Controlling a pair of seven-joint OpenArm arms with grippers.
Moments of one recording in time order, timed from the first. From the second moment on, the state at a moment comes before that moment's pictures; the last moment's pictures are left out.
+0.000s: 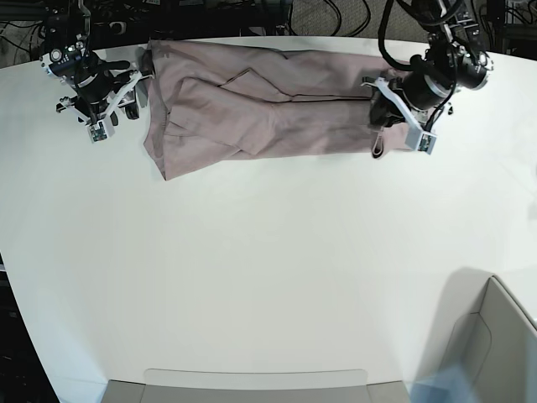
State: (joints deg) left arm 21.7 -3.3 -24.5 115.6 -35.0 -30.2 70.9; right arm -28.6 21.0 12.7 111.5 19.1 18.0 -47.1
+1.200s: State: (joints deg) left arm 21.5 -0.3 -17.1 115.4 -37.1 -30.3 65.5; right arm -28.7 21.0 13.3 111.5 29.7 18.0 -47.1
